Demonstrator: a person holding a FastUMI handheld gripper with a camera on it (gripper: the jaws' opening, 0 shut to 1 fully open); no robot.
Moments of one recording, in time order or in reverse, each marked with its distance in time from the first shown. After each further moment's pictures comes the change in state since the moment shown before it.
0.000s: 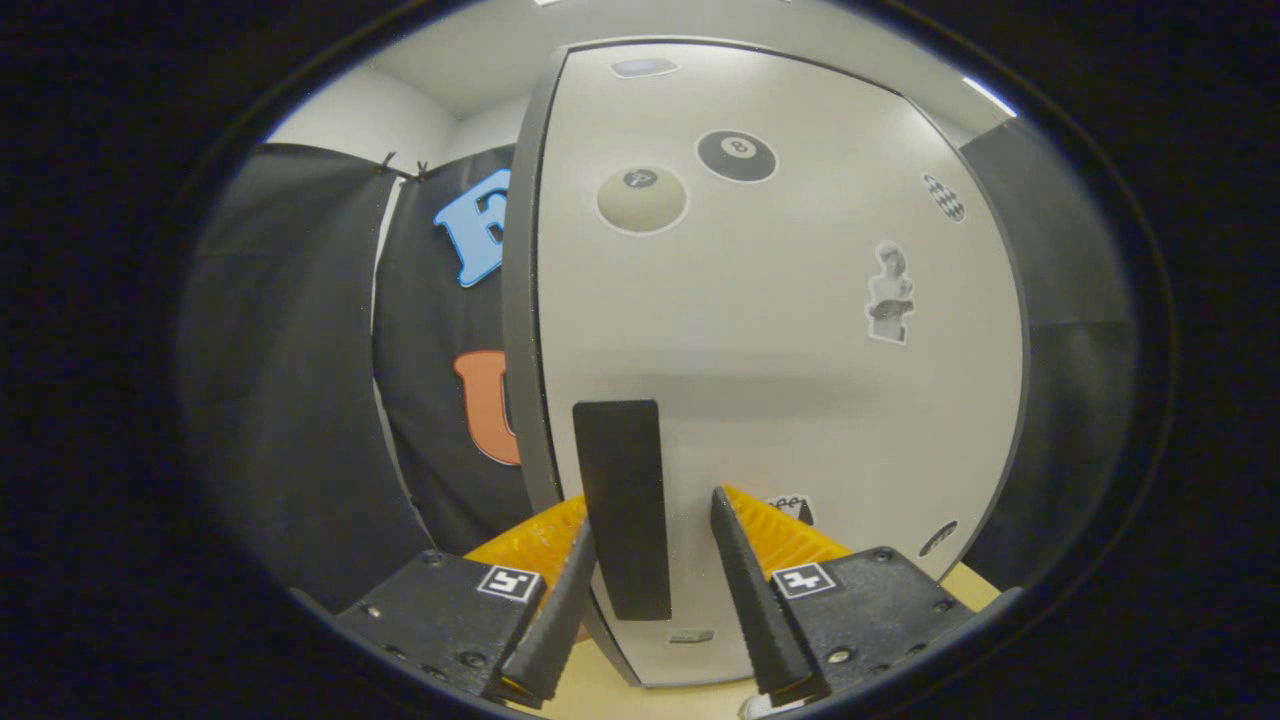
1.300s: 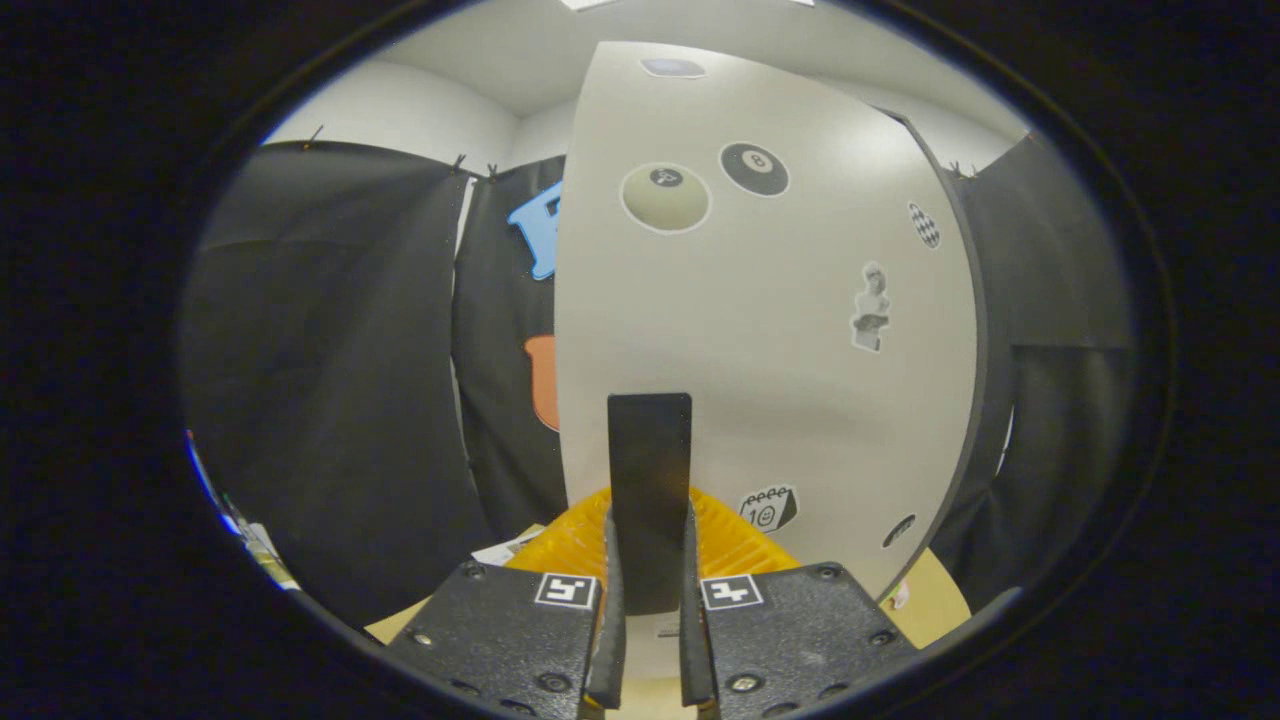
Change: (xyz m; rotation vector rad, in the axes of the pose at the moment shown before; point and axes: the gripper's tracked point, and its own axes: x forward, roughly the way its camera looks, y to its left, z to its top) arm -0.086 -0.016 0.000 -0.083 0.001 0.197
